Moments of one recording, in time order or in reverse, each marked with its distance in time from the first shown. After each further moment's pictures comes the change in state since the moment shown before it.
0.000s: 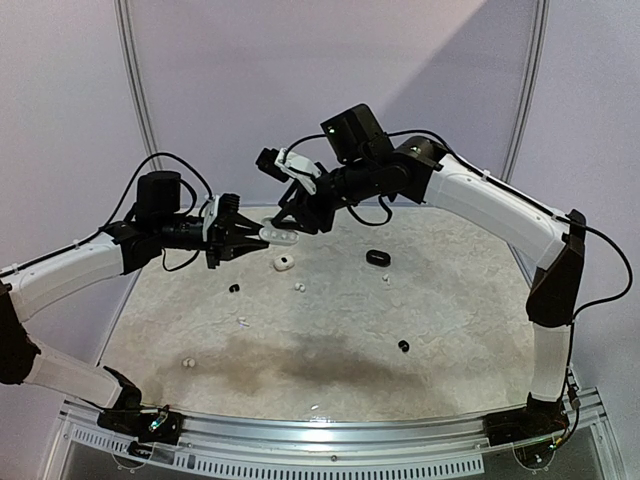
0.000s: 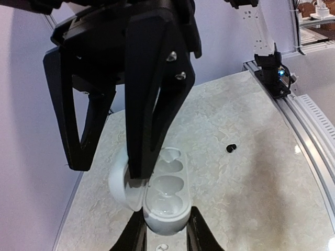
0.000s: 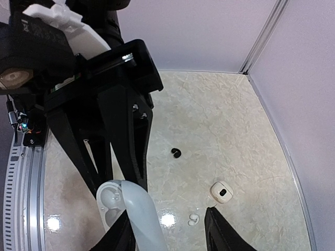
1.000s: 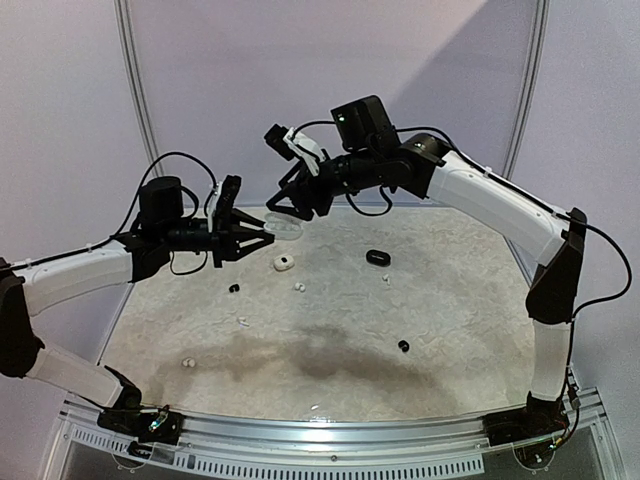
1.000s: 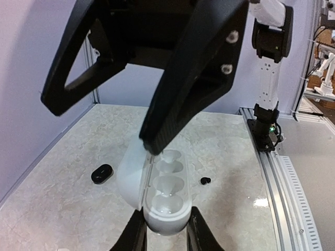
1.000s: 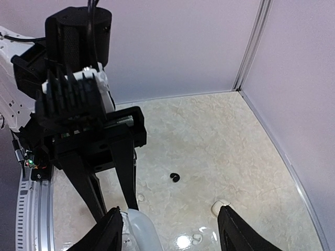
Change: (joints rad) left arm 0.000 0.043 -0.075 0.280 0.008 -0.537; right arm -0.038 0.002 0.000 0.110 -0.068 0.124
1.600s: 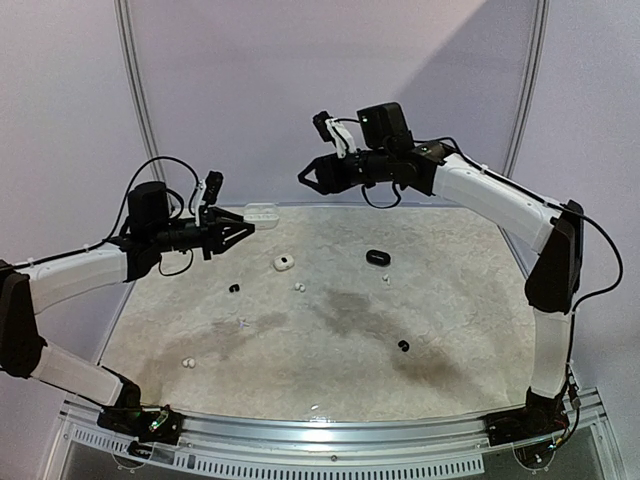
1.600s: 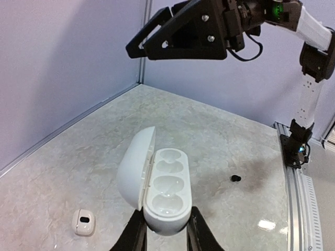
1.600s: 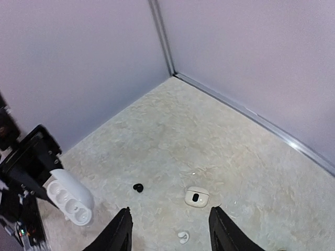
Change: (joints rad) left arm 0.142 0.006 -0.050 0.031 -0.087 -0.129; right arm -0.134 0.008 -0.112 0.191 0.092 0.378
